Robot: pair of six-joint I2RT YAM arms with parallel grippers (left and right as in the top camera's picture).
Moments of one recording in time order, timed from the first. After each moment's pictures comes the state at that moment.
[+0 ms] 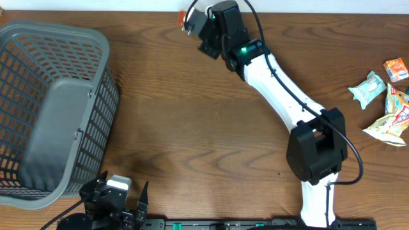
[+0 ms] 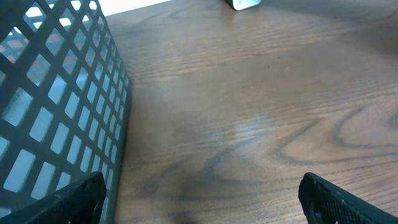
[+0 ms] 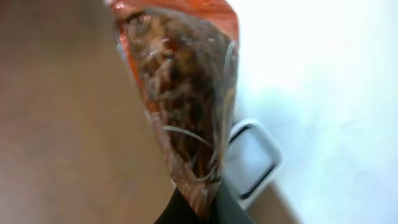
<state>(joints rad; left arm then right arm) 0.05 0.00 0.70 -1.20 0.24 0.24 0.49 2.13 1.86 -0.27 -0.02 -0.65</state>
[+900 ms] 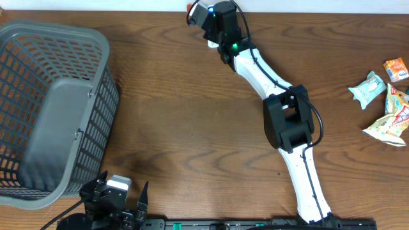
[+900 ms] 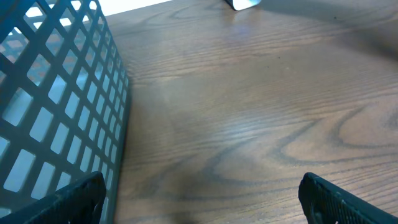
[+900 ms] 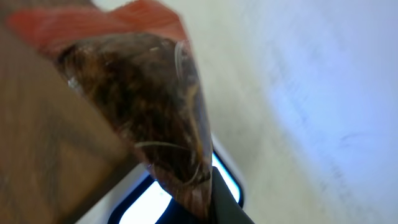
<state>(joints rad) 0.05 0.00 0.70 -1.20 0.24 0.25 0.42 2.57 2.17 -0.04 0.12 -0.84</state>
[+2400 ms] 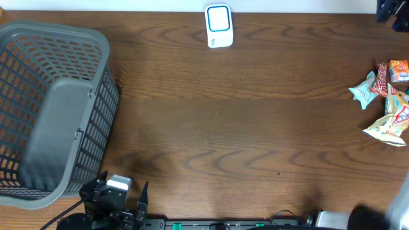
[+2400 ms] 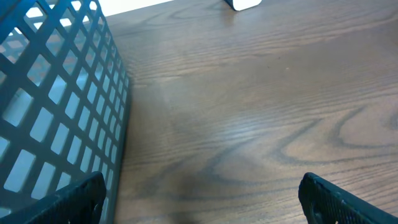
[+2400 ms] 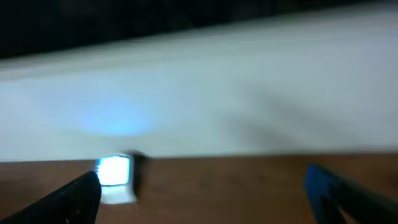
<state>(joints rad) 0.05 0.00 0.70 -1.20 0.24 0.24 -0.35 1.52 1.94 -0.69 -0.49 0.04</state>
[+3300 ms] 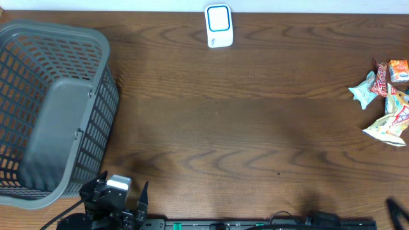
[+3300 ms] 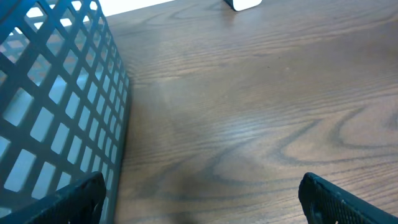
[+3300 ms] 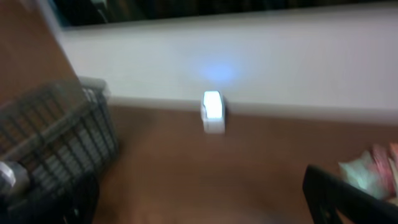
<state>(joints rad) 0.05 0.00 0.70 -1.20 0.24 0.25 -0.19 0.59 1.94 -1.57 -0.47 0.06</state>
